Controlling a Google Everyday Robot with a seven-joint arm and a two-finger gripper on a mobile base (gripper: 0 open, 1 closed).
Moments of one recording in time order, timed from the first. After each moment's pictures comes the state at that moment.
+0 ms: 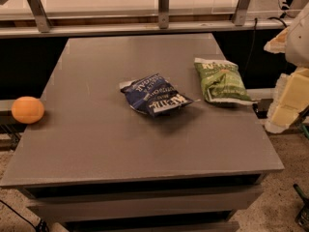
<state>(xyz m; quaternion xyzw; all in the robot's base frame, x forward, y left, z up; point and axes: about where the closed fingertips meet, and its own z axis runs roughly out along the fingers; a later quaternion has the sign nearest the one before) 0.438 -0.217 0.976 -0.60 0.78 -0.03 0.16</state>
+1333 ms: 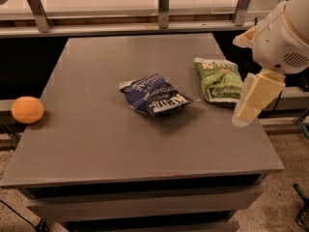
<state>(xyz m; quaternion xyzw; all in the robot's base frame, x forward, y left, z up) 0.465 -0.164 0.969 -0.64 0.73 -0.02 0.24</state>
